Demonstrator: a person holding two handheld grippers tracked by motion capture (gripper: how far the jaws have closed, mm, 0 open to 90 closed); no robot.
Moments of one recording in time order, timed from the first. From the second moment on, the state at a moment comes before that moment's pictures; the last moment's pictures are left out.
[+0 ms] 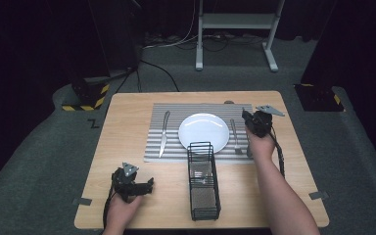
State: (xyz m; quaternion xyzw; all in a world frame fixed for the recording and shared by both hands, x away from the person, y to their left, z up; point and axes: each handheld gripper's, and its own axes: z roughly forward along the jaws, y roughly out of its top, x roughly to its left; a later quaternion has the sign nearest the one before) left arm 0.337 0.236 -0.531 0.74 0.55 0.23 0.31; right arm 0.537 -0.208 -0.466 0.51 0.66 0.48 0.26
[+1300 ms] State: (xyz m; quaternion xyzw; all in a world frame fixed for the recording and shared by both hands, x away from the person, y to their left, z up) left arm 0.336 0.236 -0.531 0.74 0.55 0.23 0.31; right arm 0.570 -0.220 -0.497 0.59 0.68 0.40 0.20
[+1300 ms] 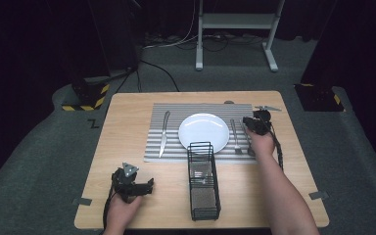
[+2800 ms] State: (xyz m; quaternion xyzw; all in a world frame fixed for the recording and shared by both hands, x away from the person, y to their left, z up) left arm 0.336 0.235 -0.530 0.74 0.55 0.23 0.31; right arm 0.408 -0.246 -0.510 0.53 0.71 0.37 0.27
